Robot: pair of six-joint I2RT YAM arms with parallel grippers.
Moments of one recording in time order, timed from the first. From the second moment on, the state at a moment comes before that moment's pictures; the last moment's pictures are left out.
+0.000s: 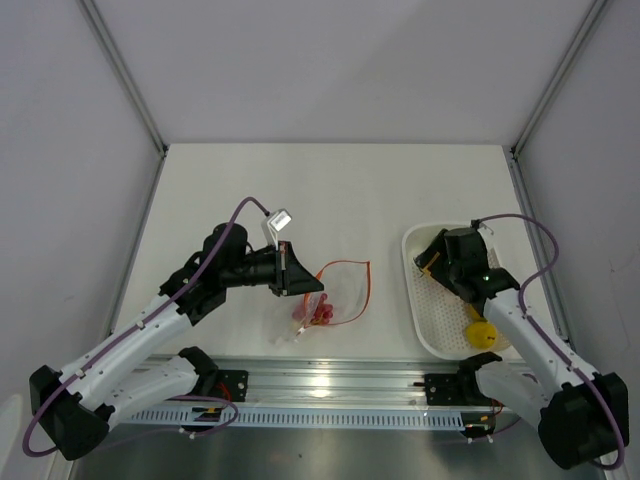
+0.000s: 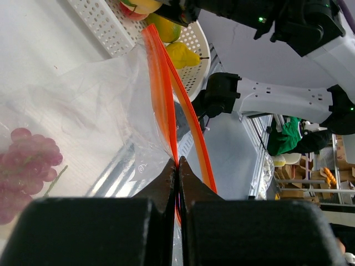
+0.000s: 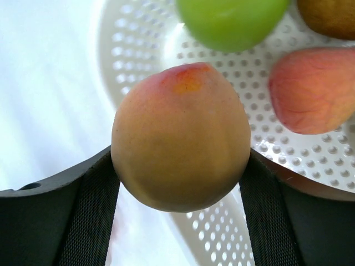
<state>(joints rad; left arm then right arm) -0.67 0.89 0.78 -0.25 0.61 -0.73 0.32 1.00 0.66 -0.48 0.22 0.87</state>
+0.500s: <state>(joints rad) -0.67 0.89 0.78 -0.27 0.60 -0.72 0.76 0.80 0.82 -0.50 0.14 0.72</state>
